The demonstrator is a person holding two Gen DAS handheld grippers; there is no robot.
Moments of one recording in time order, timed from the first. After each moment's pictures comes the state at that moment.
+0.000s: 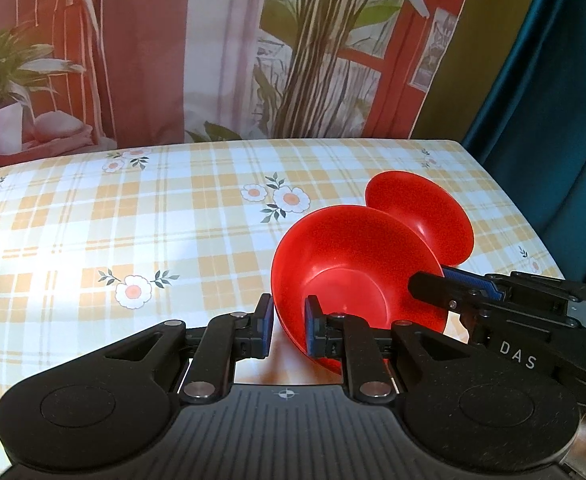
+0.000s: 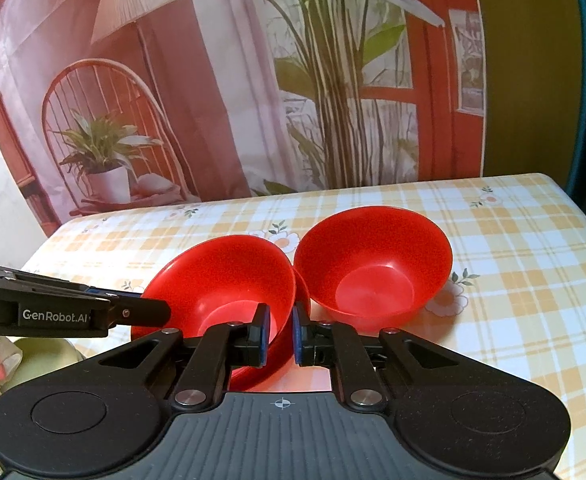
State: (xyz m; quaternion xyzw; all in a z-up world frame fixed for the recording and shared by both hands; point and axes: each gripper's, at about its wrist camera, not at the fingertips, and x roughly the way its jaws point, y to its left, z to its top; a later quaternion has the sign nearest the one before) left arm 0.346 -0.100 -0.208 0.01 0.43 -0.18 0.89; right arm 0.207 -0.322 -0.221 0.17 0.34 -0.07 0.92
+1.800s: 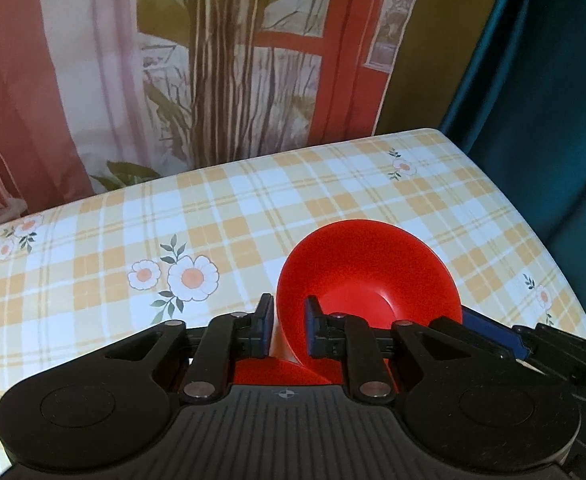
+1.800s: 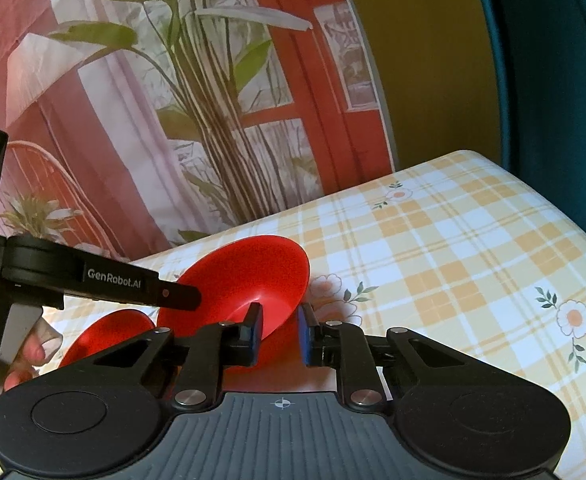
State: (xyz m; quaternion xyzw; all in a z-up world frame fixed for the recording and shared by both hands) left arm 0.425 -0.205 -0.229 0.06 0.44 -0.22 0.87; right arm 0.187 -0.408 -0.257 0.24 0.28 -0.16 0.91
